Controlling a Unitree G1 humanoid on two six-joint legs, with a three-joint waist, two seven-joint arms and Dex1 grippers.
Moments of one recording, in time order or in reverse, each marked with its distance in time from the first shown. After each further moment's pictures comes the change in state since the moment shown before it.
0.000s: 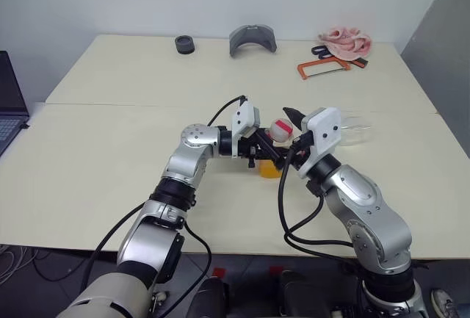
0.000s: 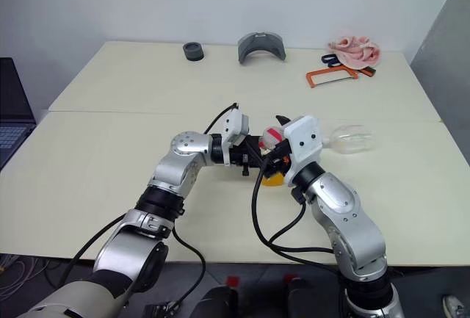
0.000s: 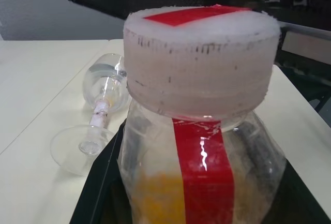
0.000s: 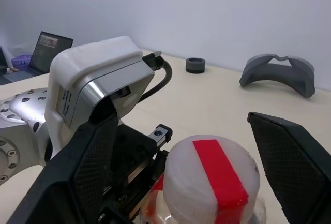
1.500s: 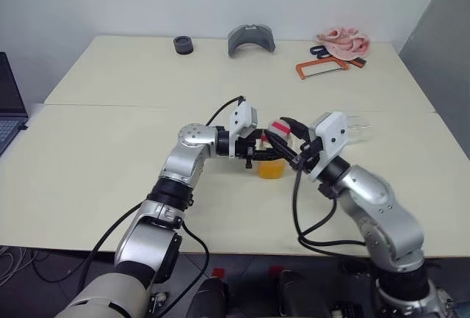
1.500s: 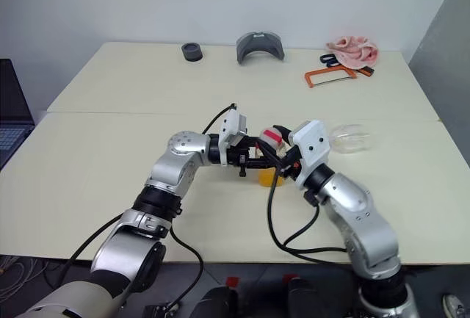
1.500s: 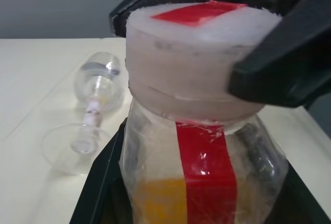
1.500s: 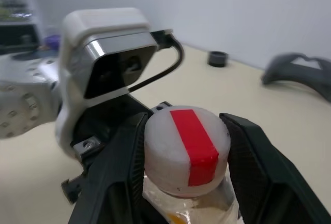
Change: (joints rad) left arm 0.007 0.061 -0.018 -0.044 -0.017 0.024 -0.116; right arm -0.087 -0.293 -0.068 0.119 0.155 -0.077 0.400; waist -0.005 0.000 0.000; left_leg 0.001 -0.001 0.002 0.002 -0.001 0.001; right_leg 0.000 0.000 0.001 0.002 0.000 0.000
